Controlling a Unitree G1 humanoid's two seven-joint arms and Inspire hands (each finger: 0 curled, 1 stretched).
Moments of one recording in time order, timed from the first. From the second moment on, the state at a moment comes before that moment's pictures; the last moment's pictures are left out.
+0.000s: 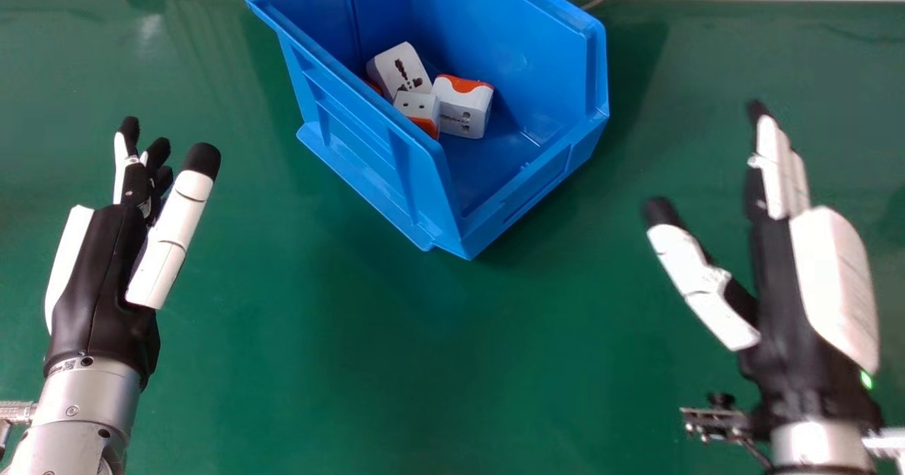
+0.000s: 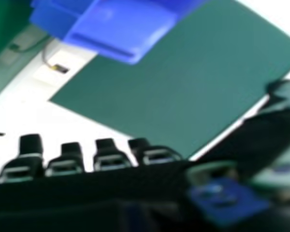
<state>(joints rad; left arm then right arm) 0.23 0.21 0.26 -0.42 -0.04 0.25 -0.13 0.39 -0.16 0.12 -0.40 -0.55 0.02 -0.34</state>
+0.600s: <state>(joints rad) 0.23 0.21 0.26 -0.40 -0.03 0.24 -0.13 0.42 -0.08 -0.01 -0.46 -0.15 0.06 -0.10</state>
